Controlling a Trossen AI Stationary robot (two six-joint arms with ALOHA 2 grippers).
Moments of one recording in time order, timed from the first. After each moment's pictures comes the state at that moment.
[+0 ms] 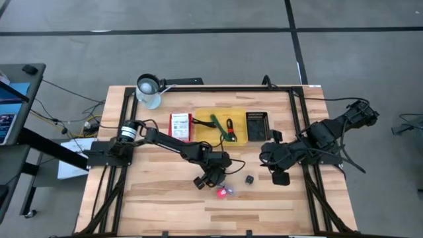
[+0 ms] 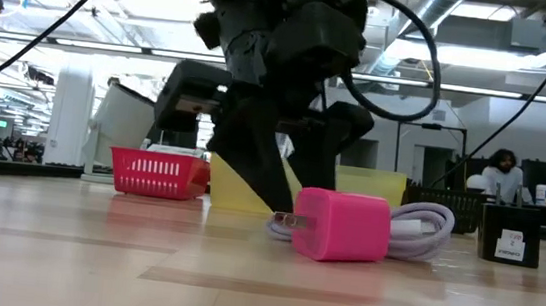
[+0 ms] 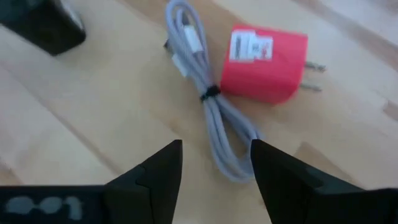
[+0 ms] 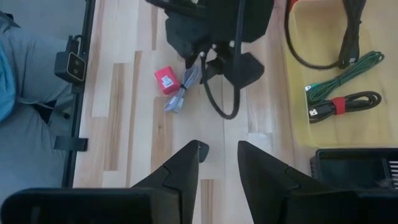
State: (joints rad) left arm -0.16 2.11 1.42 -0.35 0.32 0.67; right arm 0.51 1.30 1.44 -1.18 0.21 0.42
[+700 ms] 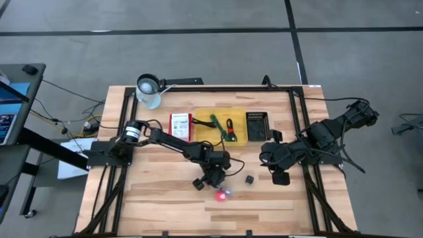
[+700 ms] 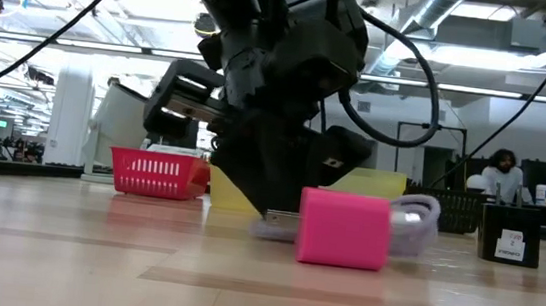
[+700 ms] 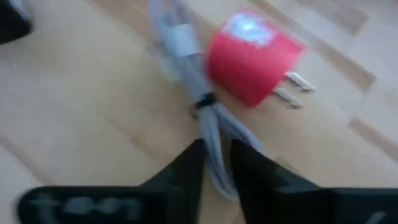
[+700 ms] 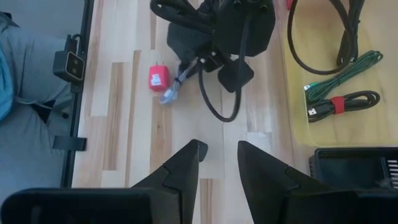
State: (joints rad) left arm -0.13 2.16 1.42 -0.36 0.47 0.63; right arm 0.51 1.30 1.44 -1.18 0.21 0.42
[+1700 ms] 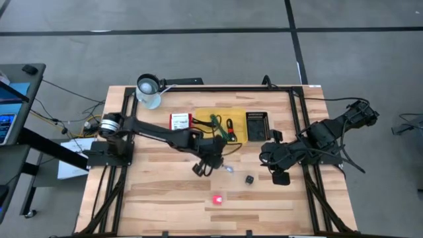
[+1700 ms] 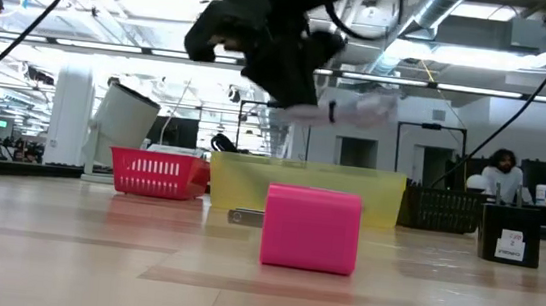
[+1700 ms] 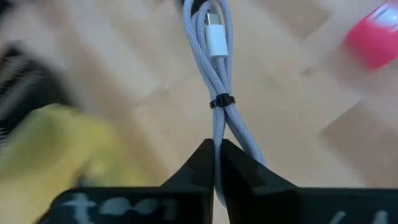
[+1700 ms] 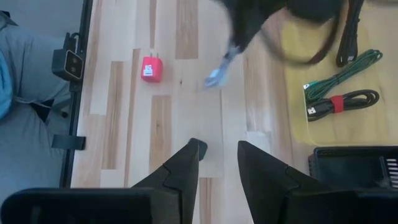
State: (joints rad) left arm -0.10 1.88 1.42 -0.49 0.04 0.63; right arm 0.51 1.30 1.44 -1.19 0.21 0.42
